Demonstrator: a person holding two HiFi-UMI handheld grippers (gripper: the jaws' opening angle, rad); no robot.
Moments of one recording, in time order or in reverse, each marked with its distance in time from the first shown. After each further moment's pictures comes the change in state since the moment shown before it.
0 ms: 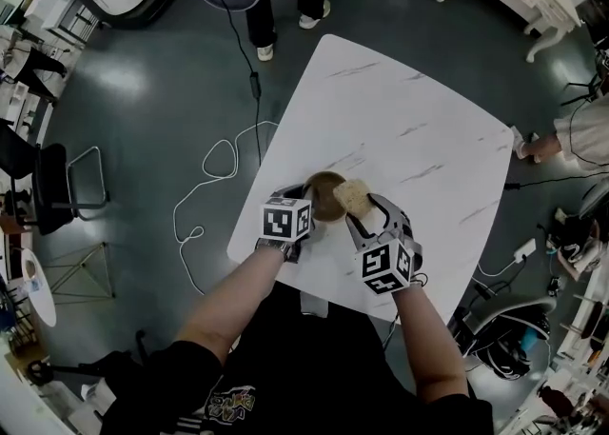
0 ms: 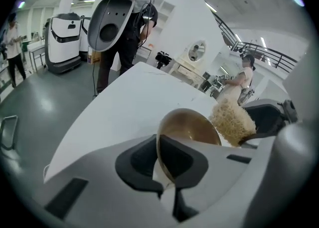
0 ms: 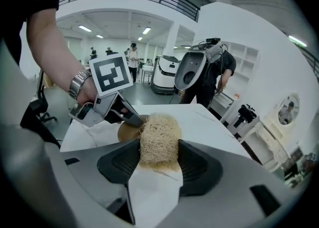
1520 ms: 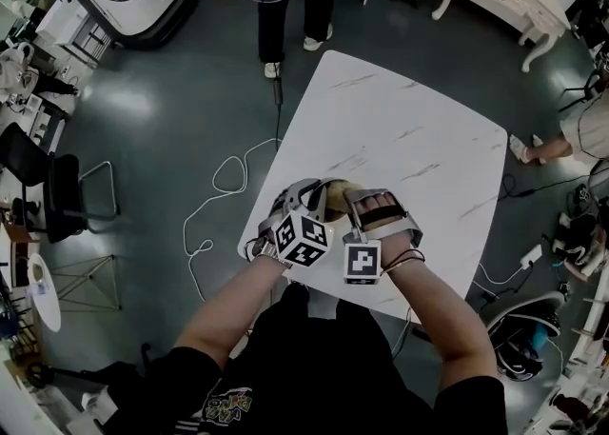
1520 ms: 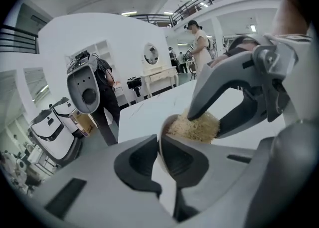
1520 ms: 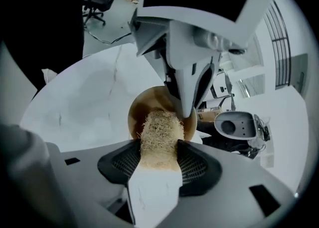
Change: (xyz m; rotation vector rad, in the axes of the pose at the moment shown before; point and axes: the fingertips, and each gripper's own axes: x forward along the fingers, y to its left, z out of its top) left arm -0.078 -0.058 0.043 0.789 -0.166 0.186; right arm 0.003 0.038 0.030 -0.982 0.165 -0.103
